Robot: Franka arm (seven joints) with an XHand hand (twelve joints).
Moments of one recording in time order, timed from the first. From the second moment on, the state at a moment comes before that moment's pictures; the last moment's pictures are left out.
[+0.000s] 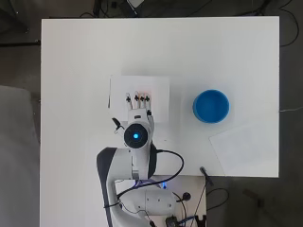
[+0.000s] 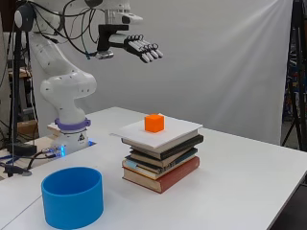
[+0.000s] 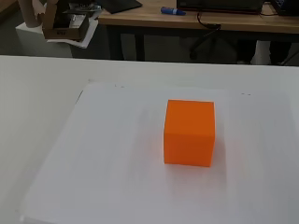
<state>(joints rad) 0.00 -0.78 0.00 -2.36 0.00 1.57 -0.90</state>
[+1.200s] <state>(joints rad) -0.02 -0.74 0.00 -2.38 -0.03 1.64 -0.81</state>
